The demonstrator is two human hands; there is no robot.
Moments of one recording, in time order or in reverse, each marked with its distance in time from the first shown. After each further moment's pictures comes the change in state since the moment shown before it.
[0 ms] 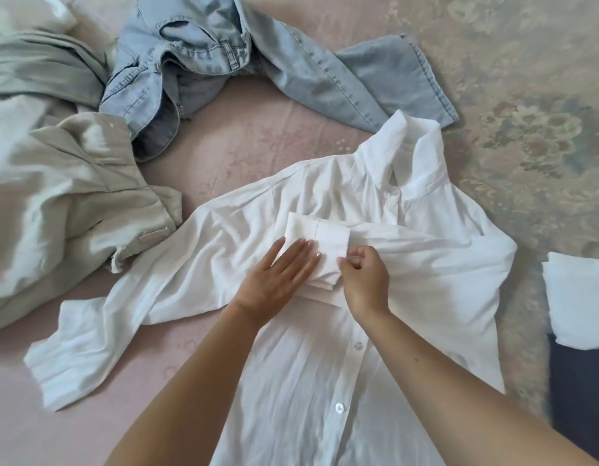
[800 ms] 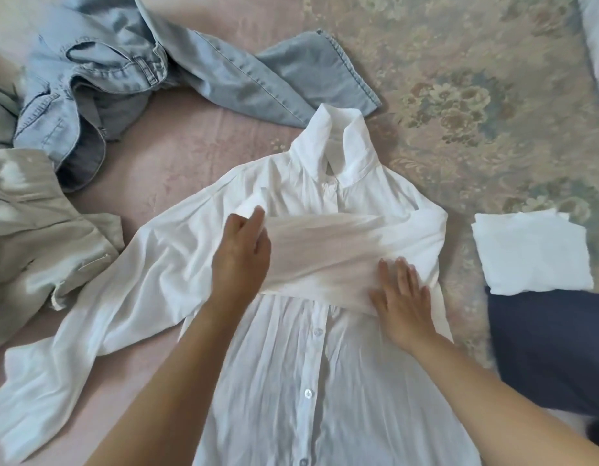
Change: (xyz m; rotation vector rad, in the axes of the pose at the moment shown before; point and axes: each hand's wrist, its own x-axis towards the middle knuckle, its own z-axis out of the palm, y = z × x) left_hand 0.058 0.022 -0.098 -0.852 0.140 -0.668; right_hand -0.006 0.096 -0.125 -0.916 -0.221 -0.070
